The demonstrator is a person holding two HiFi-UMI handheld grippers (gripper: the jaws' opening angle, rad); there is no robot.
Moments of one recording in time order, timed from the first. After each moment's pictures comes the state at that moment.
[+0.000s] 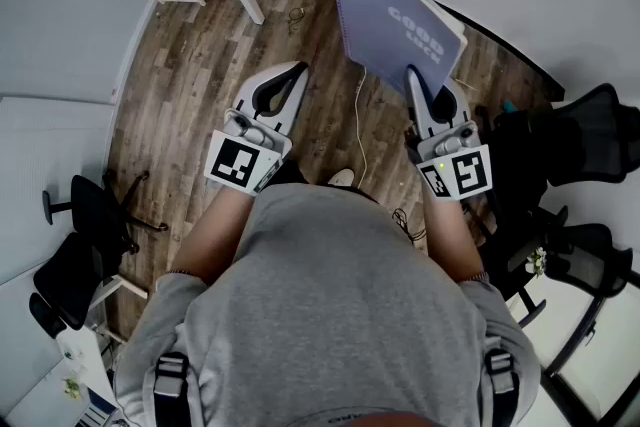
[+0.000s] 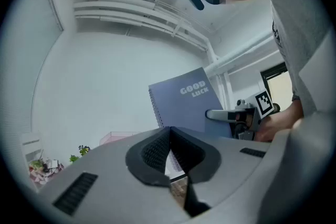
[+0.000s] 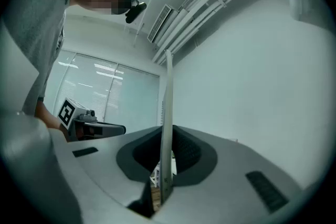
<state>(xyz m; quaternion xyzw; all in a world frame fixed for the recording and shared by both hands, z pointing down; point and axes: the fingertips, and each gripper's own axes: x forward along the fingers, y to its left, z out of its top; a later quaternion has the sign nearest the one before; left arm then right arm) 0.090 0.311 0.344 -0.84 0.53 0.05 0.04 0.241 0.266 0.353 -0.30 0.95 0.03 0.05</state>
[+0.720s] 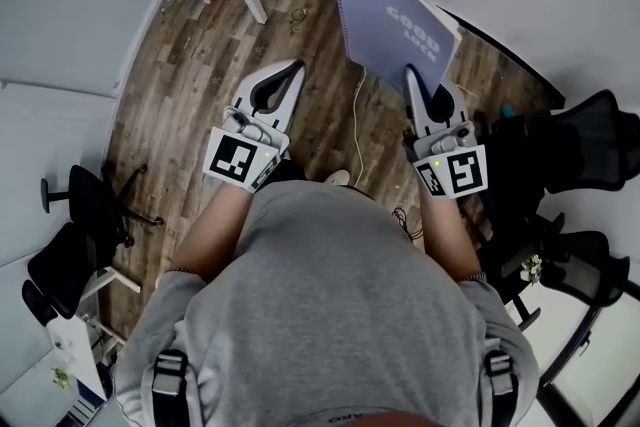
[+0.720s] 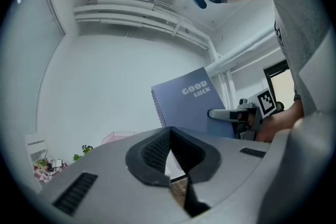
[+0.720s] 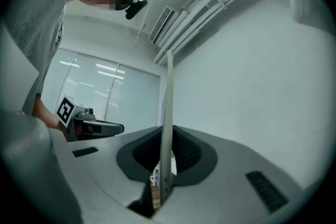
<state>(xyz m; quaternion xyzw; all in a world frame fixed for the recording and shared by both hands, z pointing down) 0.109 0.323 0.342 -0.83 0.55 0.05 0.04 0.264 0.275 0.351 -0.30 0.95 0.04 0.05</state>
